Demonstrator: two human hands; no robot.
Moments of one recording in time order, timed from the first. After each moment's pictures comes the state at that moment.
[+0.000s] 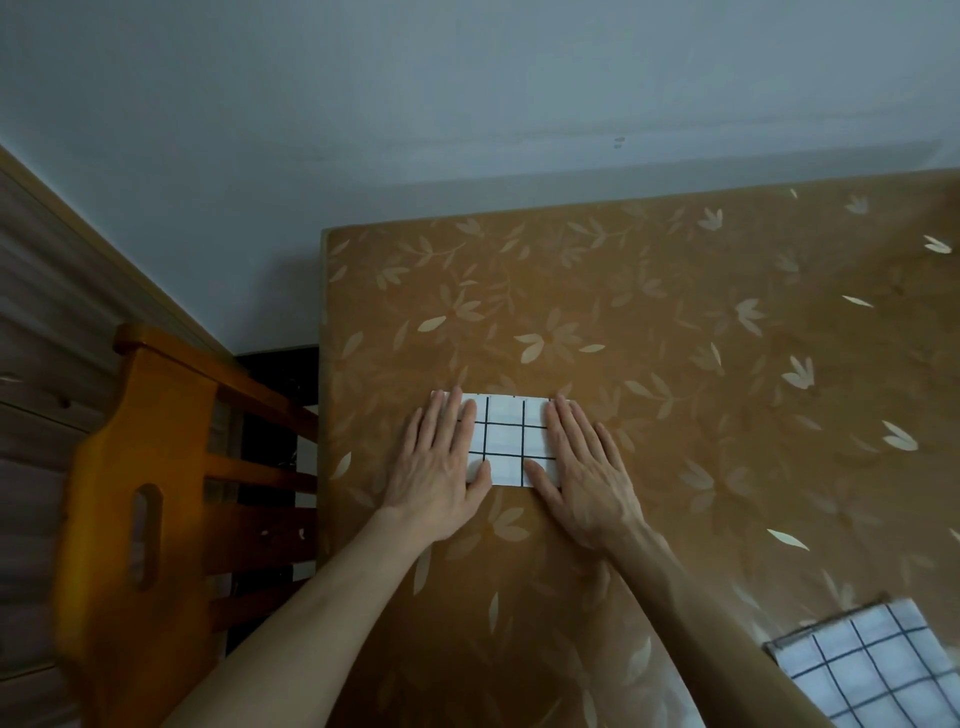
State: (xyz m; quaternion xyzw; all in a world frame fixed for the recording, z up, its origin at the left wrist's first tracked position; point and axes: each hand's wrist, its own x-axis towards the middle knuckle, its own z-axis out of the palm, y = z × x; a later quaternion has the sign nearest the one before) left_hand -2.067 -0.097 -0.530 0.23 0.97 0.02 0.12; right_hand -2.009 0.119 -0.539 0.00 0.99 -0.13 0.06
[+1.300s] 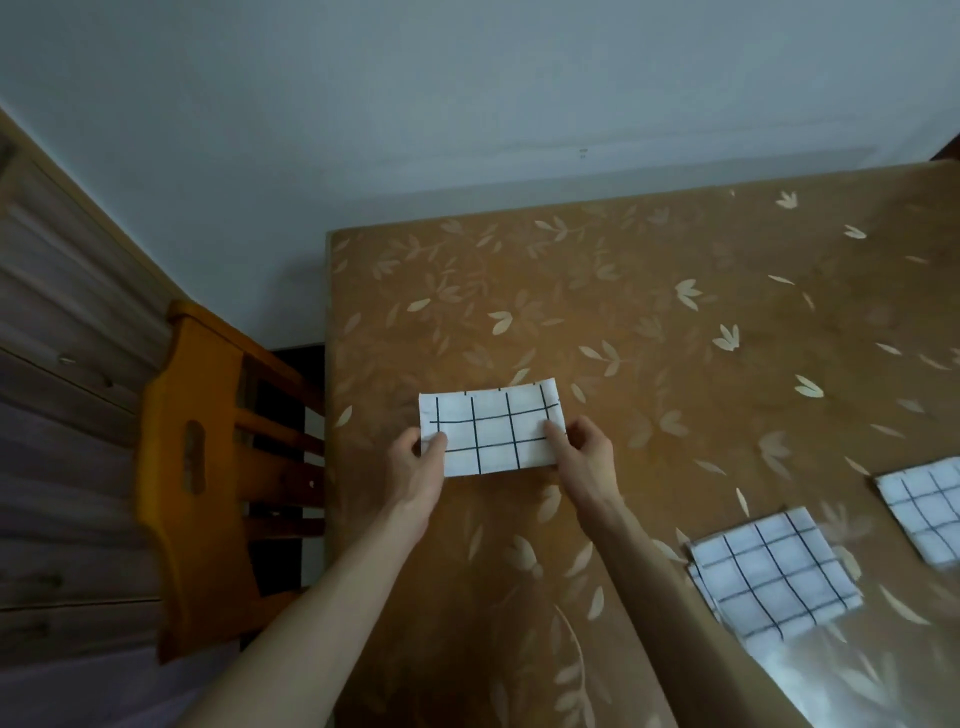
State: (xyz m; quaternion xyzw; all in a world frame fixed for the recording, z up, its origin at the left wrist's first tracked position) left_hand -1.964 -0.079 -0.445 -0.24 0.76 0.59 0.15; right_hand -1.927 0.107 -0.449 0.33 0.73 -0.60 0.01
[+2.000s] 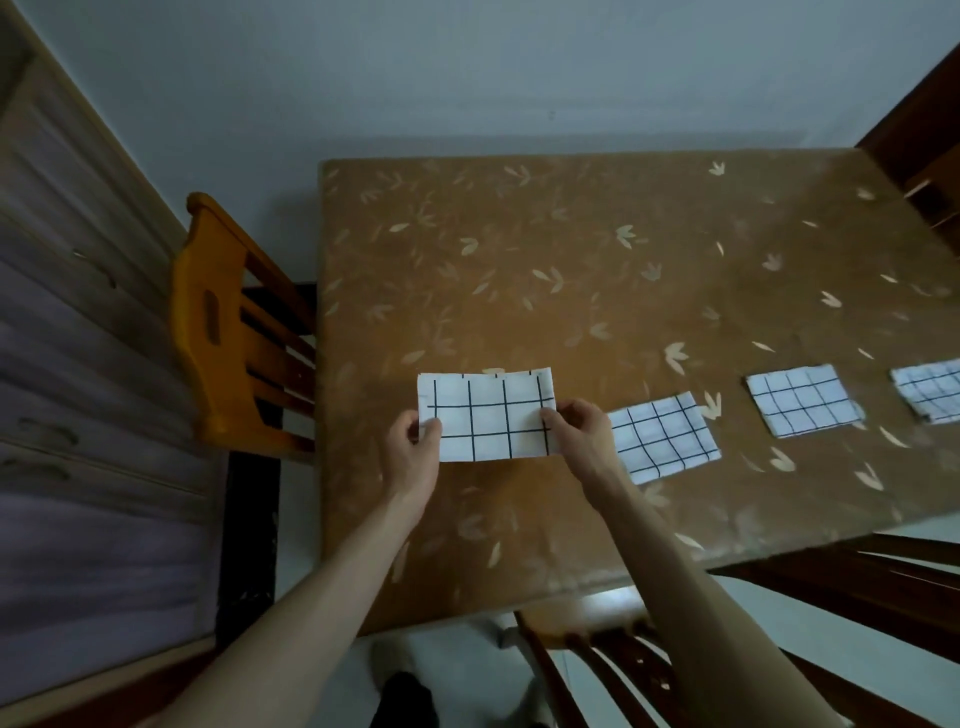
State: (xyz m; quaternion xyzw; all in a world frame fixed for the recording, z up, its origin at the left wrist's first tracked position) left_hand -1.772 -0.072 -0.415 -0.20 0.76 0.61 0.11; right_hand -1.750 0.135 -0.393 0.30 0.78 -0.55 0.04
